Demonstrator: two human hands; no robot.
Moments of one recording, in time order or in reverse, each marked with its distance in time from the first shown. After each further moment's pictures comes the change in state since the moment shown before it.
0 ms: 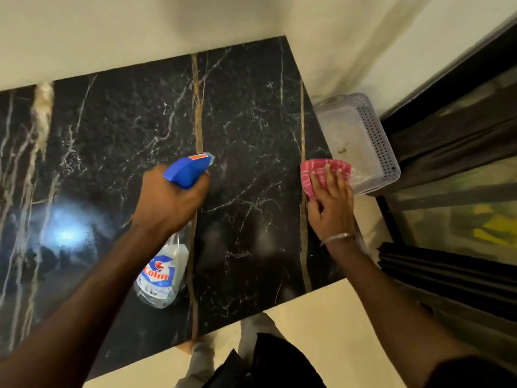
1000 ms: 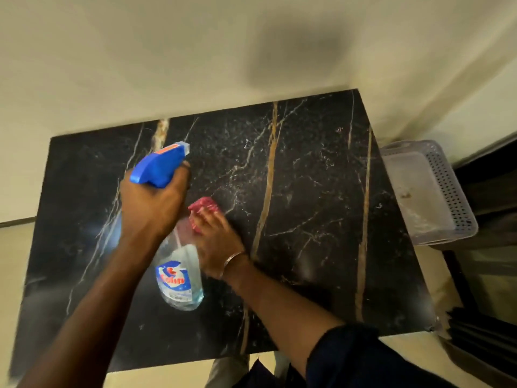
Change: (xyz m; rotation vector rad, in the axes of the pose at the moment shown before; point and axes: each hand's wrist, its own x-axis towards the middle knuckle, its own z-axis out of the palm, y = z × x) left_hand -0.012 -0.003 -0.124 -0.095 0.468 -0.089; right_hand -0.010 -0.312 0.092 0.044 -0.369 -0.796
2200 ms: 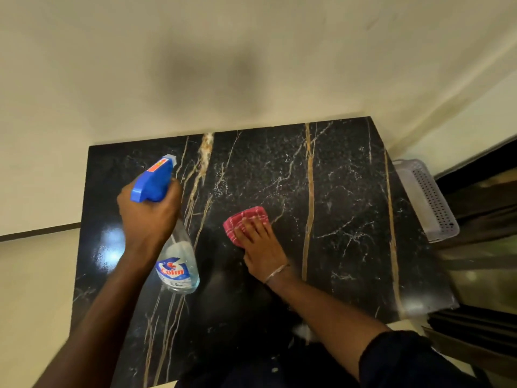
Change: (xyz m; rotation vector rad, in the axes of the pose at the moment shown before) left_hand 0.061 -0.107 -0.144 -0.207 0.032 0.144; right_hand 0.021 -0.054 0.019 -0.195 0.035 0.246
